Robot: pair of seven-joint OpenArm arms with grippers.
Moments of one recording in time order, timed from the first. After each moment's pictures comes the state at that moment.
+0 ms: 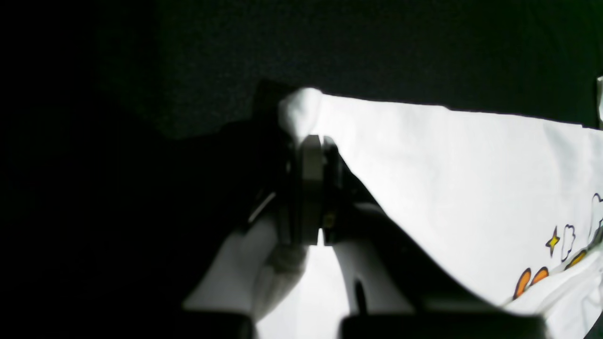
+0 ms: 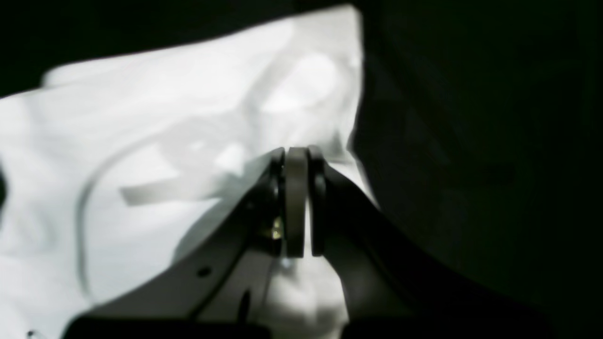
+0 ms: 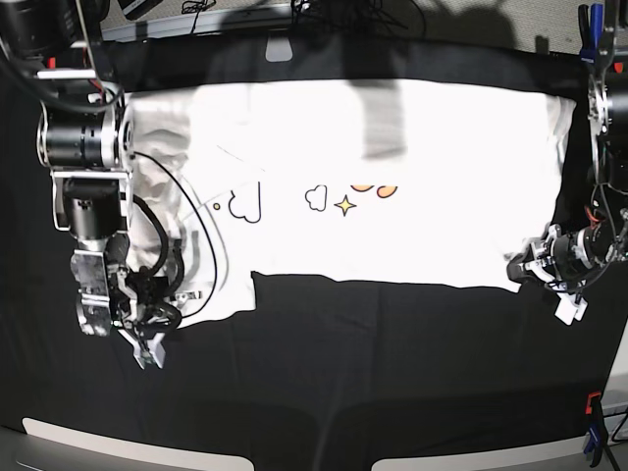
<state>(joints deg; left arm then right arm) -33.1 -25.5 2.4 26.7 -42.6 -42.3 37.8 40.2 14.7 -1.7 35.0 4.8 22.1 -46.1</state>
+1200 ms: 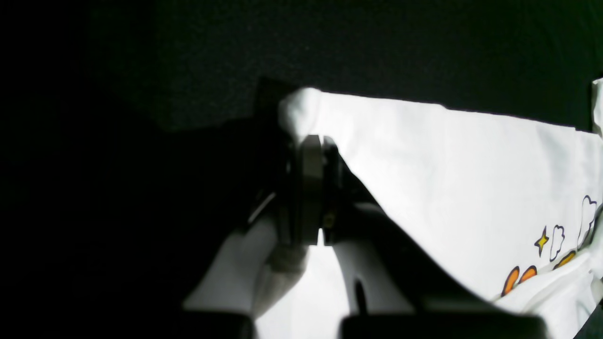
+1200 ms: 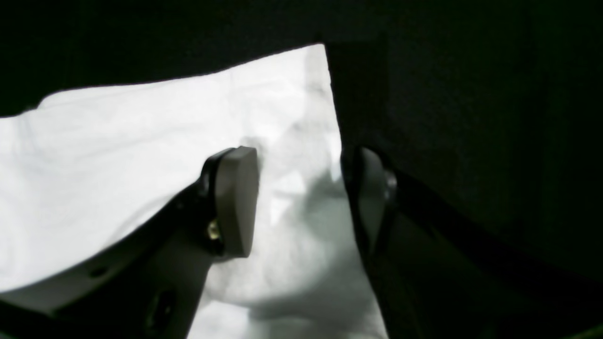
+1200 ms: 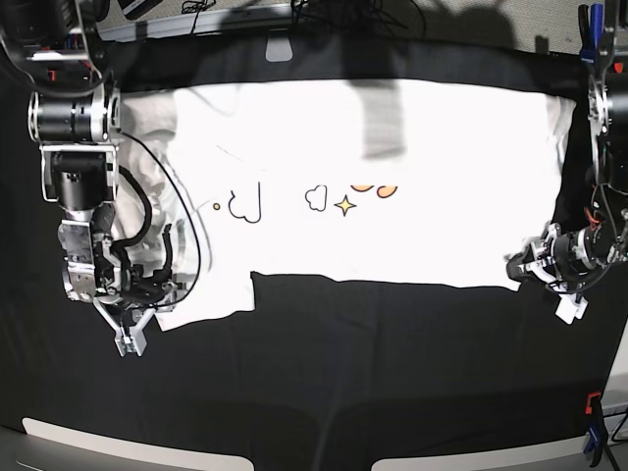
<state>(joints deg) -33.1 -25.5 2.4 26.7 -44.5 -42.3 41.0 33.9 19.5 -1.8 35.4 6.8 20.9 -28.6</state>
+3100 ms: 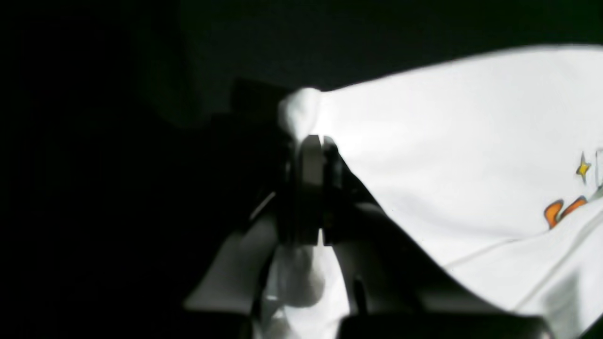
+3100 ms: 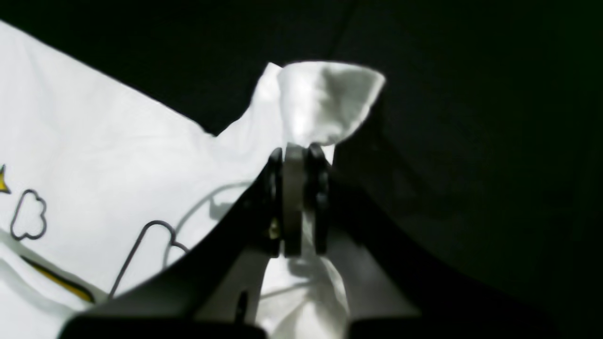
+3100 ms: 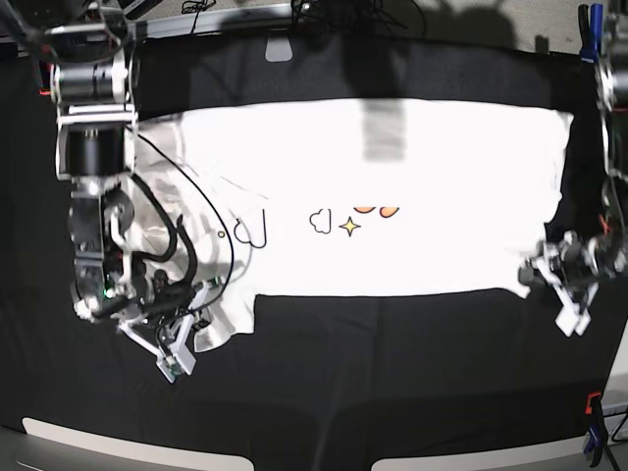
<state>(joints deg) -25.3 -28.0 2.5 49.1 -38.7 -36.1 44.1 24.4 16.2 -0.9 70.7 12.3 33.0 -48.3</state>
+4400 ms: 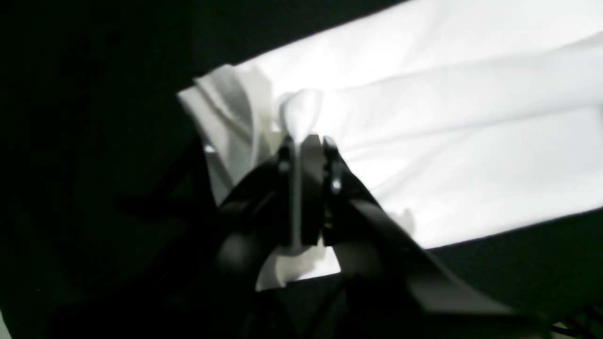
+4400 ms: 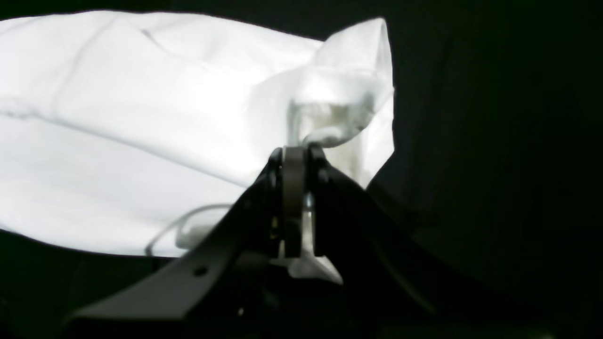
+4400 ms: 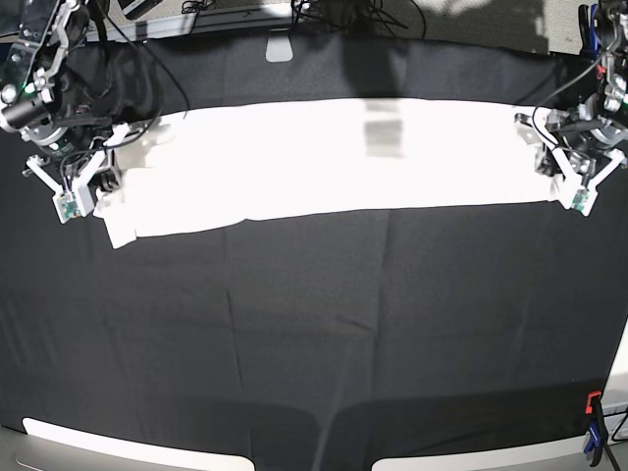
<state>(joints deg) 20.2 -26.7 -11.7 104.4 -26.9 -21.4 48.5 -17.0 14.8 29.3 110.8 18.3 37.4 -54.6</state>
